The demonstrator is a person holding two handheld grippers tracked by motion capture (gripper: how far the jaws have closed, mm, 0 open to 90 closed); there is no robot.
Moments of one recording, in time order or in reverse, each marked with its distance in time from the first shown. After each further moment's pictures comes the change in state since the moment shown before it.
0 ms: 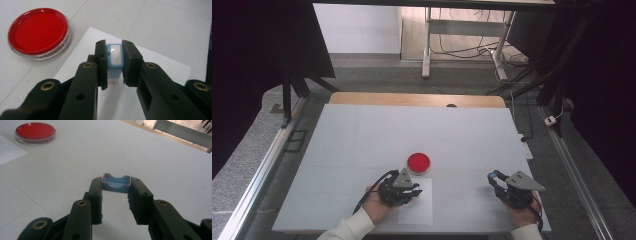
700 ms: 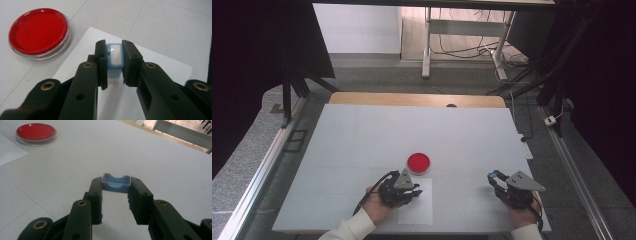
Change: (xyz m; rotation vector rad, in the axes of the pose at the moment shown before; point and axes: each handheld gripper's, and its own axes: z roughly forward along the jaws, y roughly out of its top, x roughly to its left) left arm -0.003 0.001 0.000 0.012 0.019 0.015; right arm 0.000 0.000 -0.001 -0.006 0.003 0.000
